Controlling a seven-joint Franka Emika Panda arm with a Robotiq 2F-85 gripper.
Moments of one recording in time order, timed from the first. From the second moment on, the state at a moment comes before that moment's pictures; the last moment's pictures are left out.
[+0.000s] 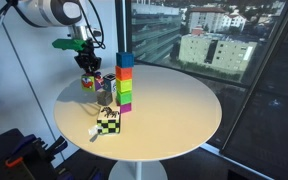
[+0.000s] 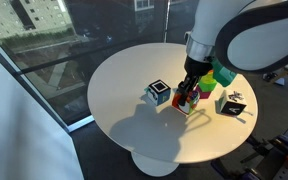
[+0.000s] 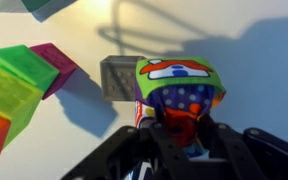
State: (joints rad) arm 0.15 0.07 0.10 -2.33 -0.07 2.42 0.10
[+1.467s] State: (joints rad) arm 0.10 0.08 0.05 -2.31 -0.14 2.40 0.13
